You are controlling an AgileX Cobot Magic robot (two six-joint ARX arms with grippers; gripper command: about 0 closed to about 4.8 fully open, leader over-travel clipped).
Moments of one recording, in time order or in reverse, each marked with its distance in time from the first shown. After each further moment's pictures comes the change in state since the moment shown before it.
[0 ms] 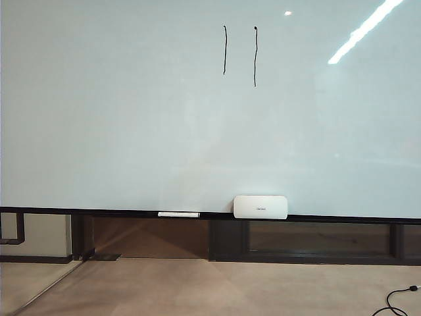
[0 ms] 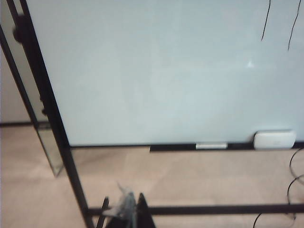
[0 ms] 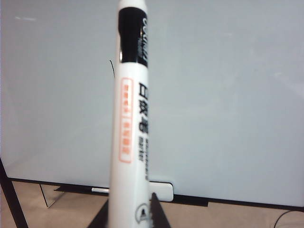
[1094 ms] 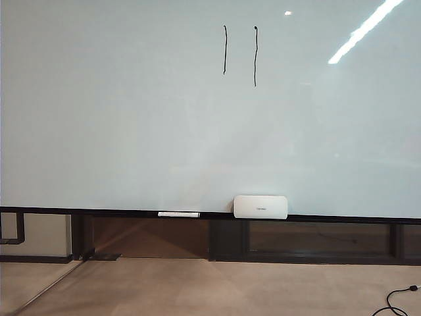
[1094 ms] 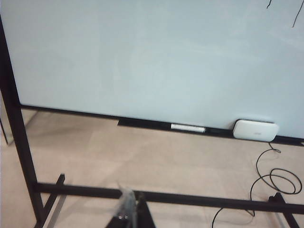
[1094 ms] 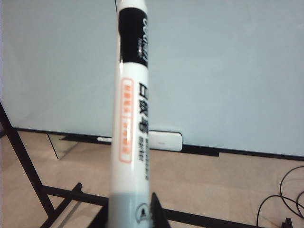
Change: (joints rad) left arm 0.000 0.002 -0.430 0.382 0.056 -0.194; right arm 0.000 -0.021 -0.221 0.028 -0.051 0.027
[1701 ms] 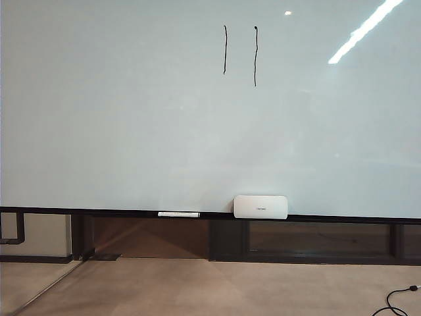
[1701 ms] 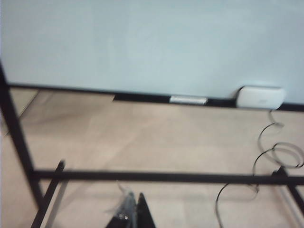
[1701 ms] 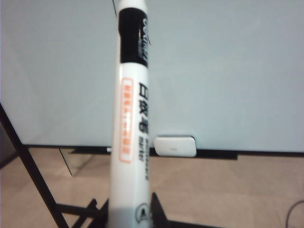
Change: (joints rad) left arm 0.000 0.000 -0.154 0.113 0.044 0.049; right arm 0.000 0.001 -0.210 0.277 -0.011 0.083
